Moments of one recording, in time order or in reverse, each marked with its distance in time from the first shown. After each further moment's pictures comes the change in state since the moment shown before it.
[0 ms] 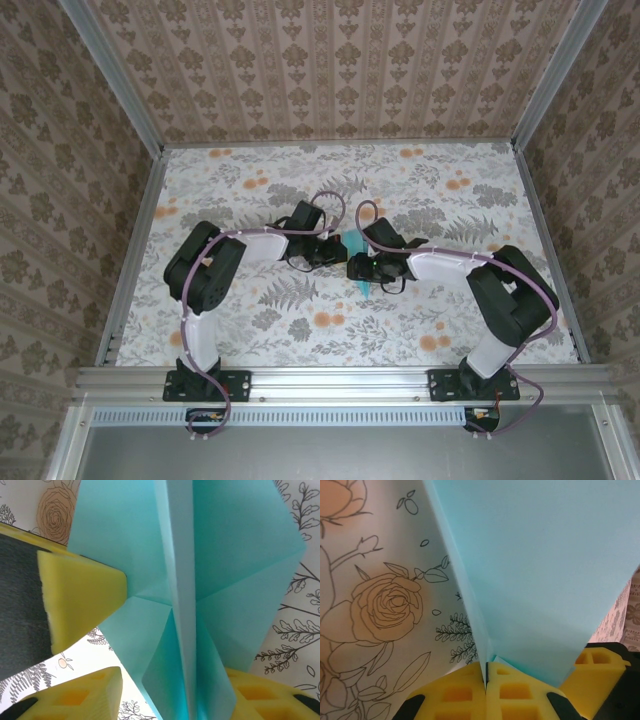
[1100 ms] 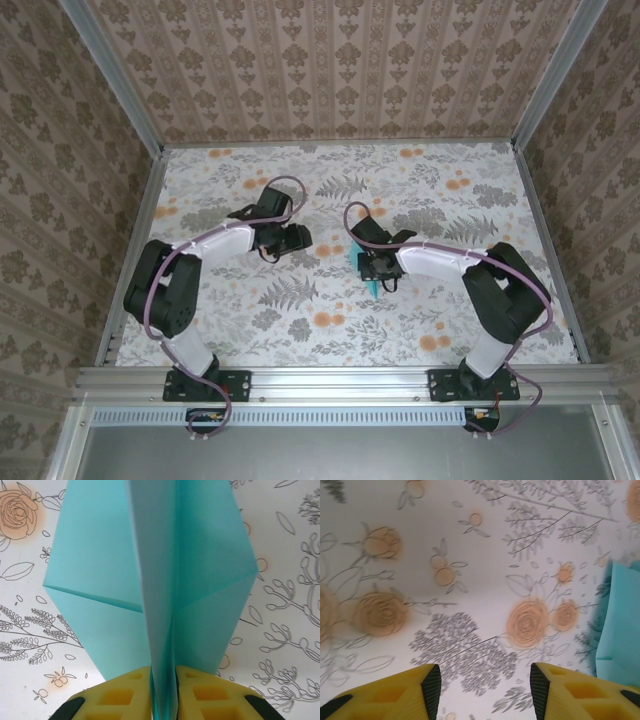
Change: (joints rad) left arm 0.150 -0.267 -0.034 -0.373 -0.396 0.061; right arm 0.064 0.047 0.138 -0.275 0.311 -0.027
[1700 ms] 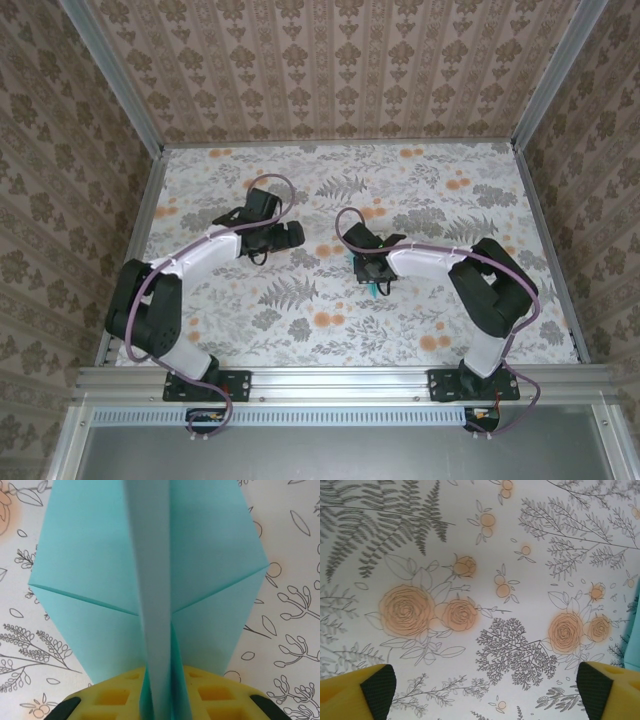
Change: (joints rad) left arm 0.021 -0.146 -0.057 -0.048 -0.180 0.051; right arm 0.045 0.061 0.001 0.037 0.097 0.036
